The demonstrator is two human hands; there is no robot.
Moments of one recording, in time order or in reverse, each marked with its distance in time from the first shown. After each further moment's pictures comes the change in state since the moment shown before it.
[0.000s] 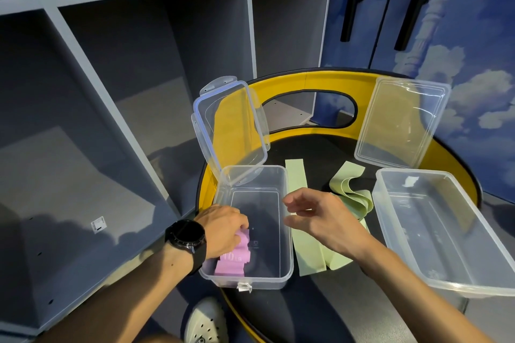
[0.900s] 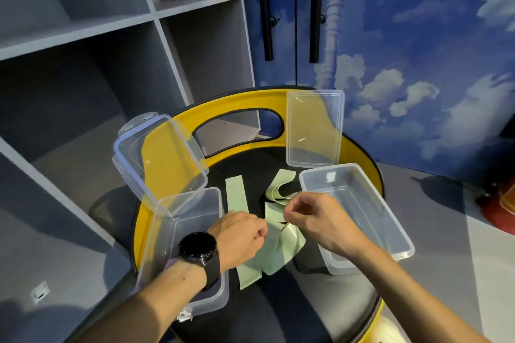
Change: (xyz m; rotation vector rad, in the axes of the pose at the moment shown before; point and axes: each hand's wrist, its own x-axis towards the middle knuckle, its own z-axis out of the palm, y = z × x) left_hand 0.048 0.143 -0.043 -0.051 0.168 0.248; right_hand -0.061 0.037 -0.091 0.039 0.246 0.081
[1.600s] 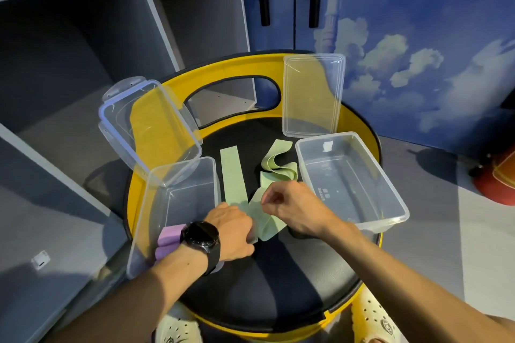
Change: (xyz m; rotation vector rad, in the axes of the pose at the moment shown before) left_hand -0.017 0.002 0.036 0.221 -0.325 -0.089; right_hand 0.003 0.017 0.042 -0.181 -0.152 -0.057
